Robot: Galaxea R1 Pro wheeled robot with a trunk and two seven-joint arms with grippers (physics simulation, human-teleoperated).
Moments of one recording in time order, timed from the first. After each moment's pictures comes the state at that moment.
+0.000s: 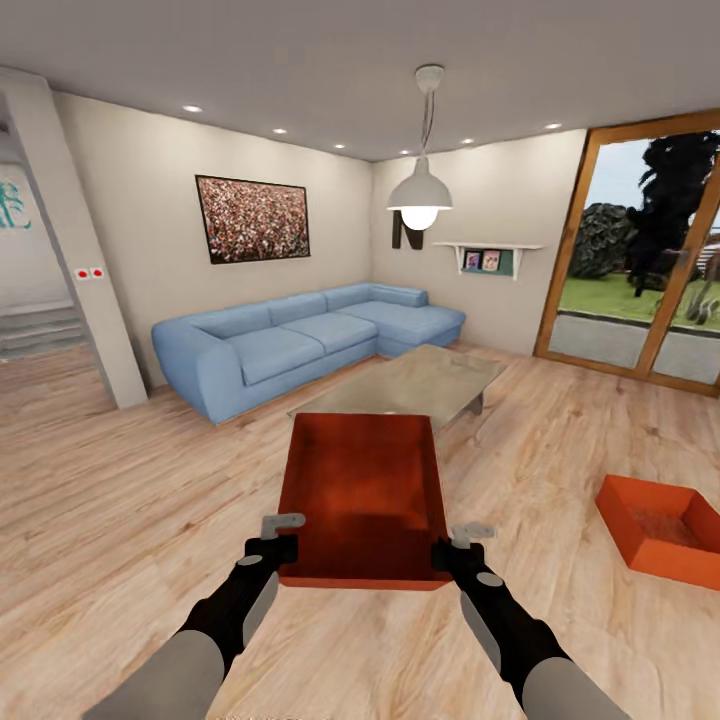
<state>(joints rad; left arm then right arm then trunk) -0.65 -0.13 -0.01 -0.48 0.03 0.12 0.18 -0.57 0.06 0.10 -0.56 -0.09 0.04 -0.08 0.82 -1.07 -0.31</state>
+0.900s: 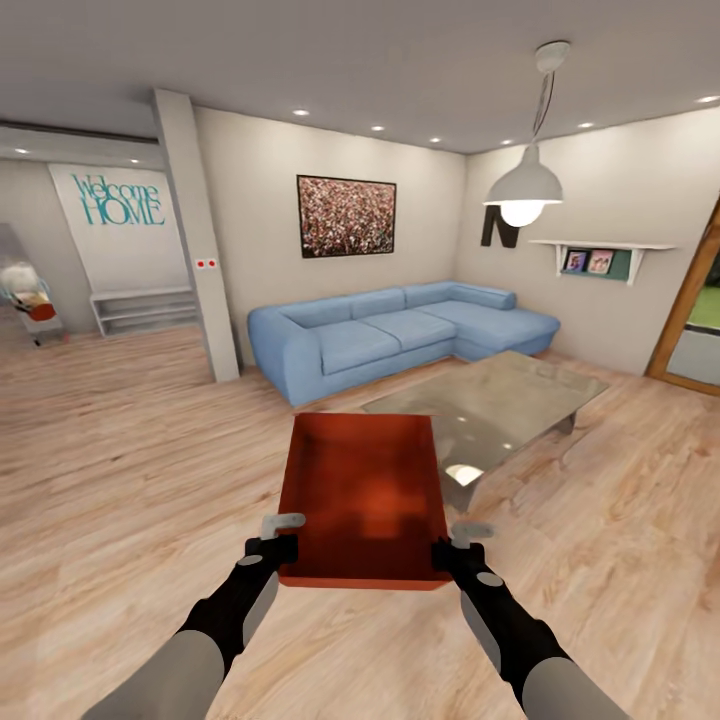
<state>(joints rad) -0.65 -0.13 -0.01 -0.49 0.03 0.12 0.18 -0.57 0.06 0.10 -0.56 -0.09 0.04 -0.08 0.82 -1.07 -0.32</state>
